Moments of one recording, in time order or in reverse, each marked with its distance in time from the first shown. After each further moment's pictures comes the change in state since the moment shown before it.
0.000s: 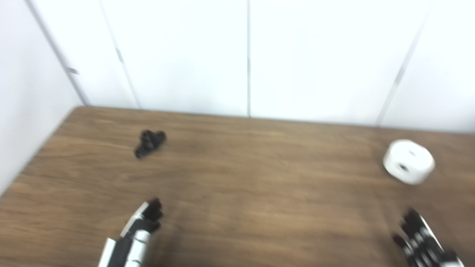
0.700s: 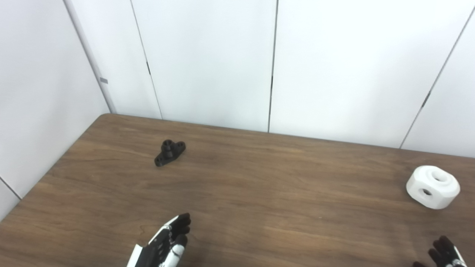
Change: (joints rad) left arm -0.004 0.000 -0.045 0.024 0.058 0.000 0.019; right arm -0.016 -0.017 -0.015 0.065 0.035 -0.055 0.012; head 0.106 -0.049
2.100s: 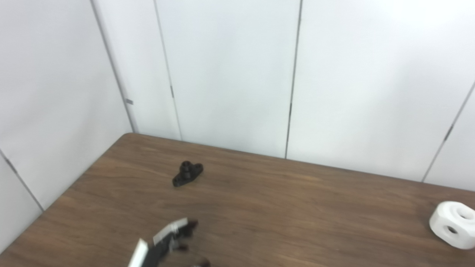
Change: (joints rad) left arm -0.221 0.042 0.096 -0.092 0.233 0.138 0.028; right arm -0.006 -0.022 0.004 0.035 -0.004 -0.024 0.021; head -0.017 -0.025
